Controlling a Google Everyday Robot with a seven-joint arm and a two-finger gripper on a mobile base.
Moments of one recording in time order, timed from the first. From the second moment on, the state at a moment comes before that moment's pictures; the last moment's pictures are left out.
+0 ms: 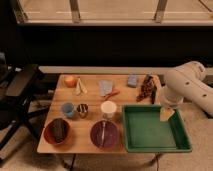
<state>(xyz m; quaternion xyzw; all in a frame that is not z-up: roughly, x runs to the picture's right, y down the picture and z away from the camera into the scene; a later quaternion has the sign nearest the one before) 0.286 0.105 0.684 -0.28 0.02 0.02 0.96</state>
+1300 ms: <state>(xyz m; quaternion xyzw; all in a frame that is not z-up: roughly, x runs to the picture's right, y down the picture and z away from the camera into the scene) 0.212 0.035 0.662 -0.18 -0.06 -0.07 0.98</state>
